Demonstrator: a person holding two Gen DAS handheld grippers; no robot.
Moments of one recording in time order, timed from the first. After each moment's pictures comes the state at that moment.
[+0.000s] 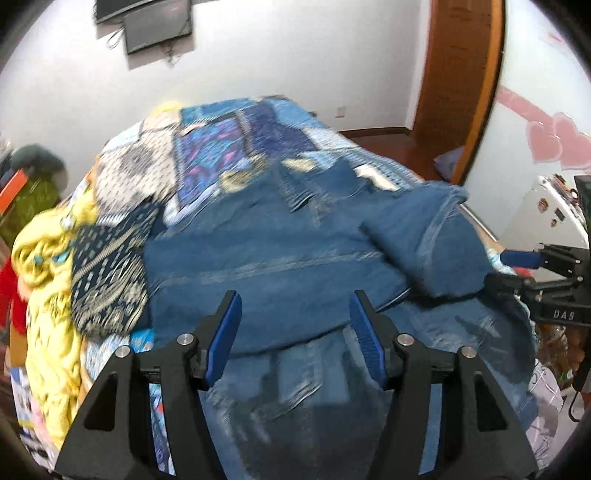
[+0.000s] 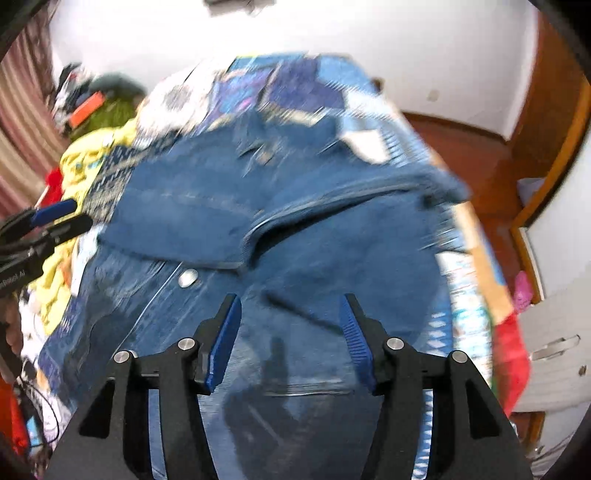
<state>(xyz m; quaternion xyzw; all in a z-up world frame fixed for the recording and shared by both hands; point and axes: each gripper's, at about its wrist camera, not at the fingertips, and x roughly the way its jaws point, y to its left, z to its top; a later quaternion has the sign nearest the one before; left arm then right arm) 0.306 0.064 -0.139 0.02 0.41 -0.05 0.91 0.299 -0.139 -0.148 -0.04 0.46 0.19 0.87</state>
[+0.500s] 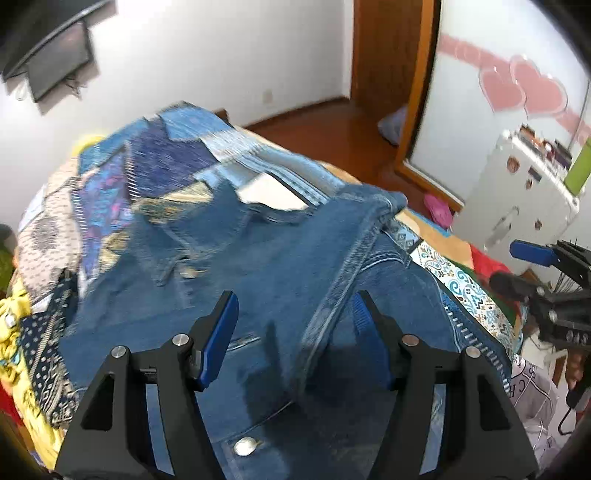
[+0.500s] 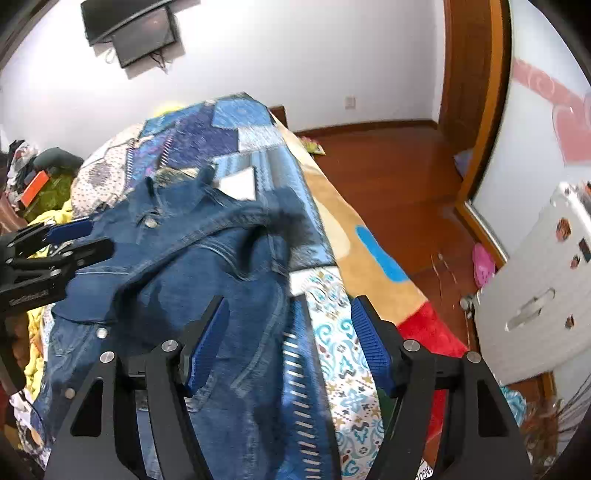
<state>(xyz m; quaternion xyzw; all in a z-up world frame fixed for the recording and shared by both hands) 0.421 -0.082 -0.163 0.10 0.45 -0.16 0.87 0.329 -0.239 -0.158 0.03 0.45 0.09 0.89</state>
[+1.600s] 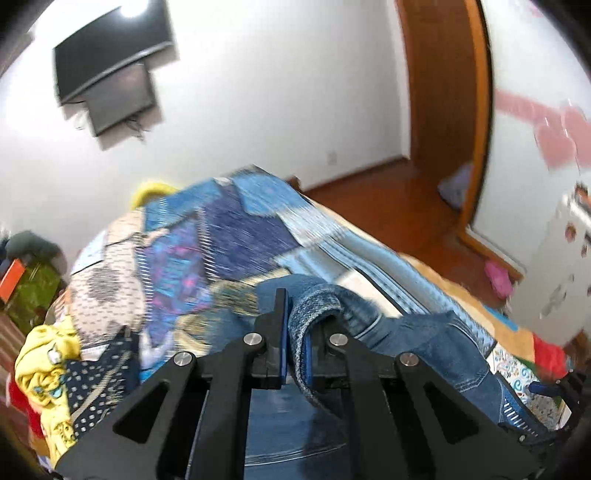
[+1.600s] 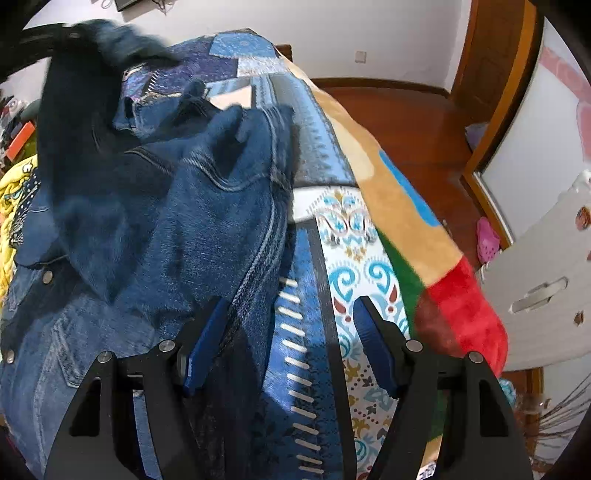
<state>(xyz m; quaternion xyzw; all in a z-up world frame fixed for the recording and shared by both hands) 0.468 -0.012 -0.087 0.09 0.31 -0.04 0.95 0.331 -0.217 -0.203 -0.03 0.50 0.09 0.86</state>
